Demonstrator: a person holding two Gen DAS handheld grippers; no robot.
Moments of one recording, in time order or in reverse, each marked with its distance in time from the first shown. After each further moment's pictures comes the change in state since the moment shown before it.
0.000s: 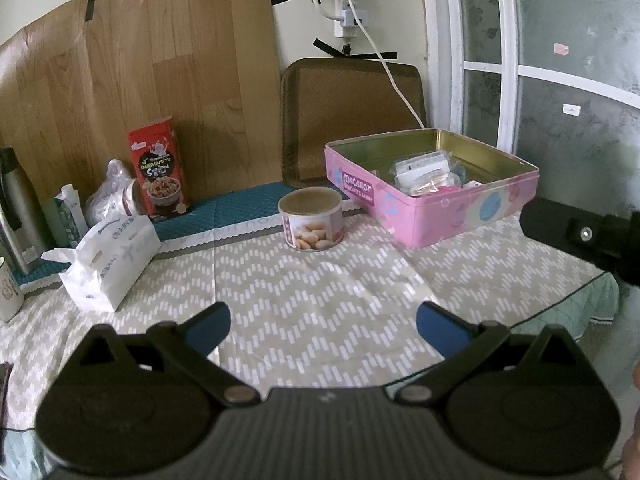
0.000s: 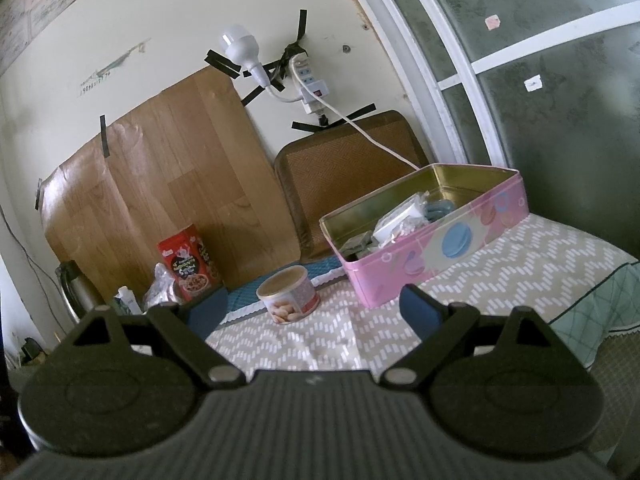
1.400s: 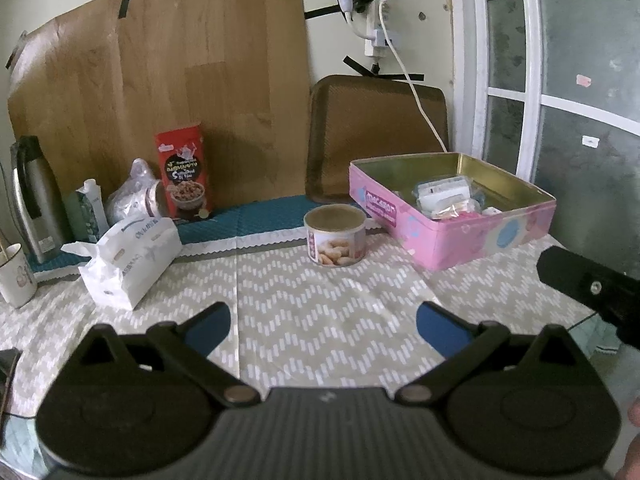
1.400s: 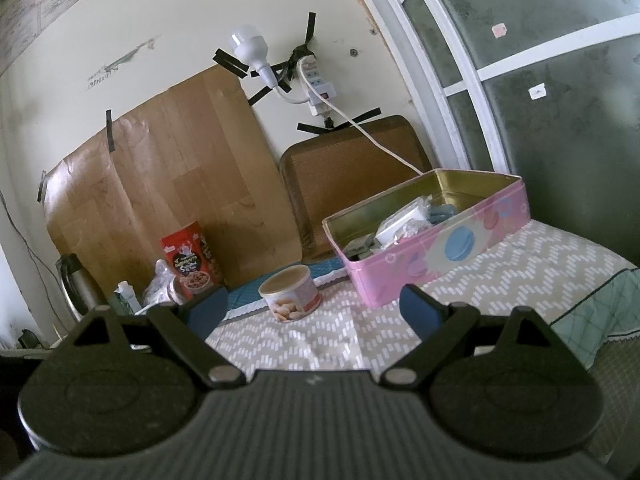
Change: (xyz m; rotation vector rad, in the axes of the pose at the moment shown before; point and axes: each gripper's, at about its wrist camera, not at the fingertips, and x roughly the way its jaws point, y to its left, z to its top) left arm -0.010 0.014 0.003 -0.072 -0.042 0.037; right arm -0.002 0.004 -0.004 -0.036 -0.009 0.001
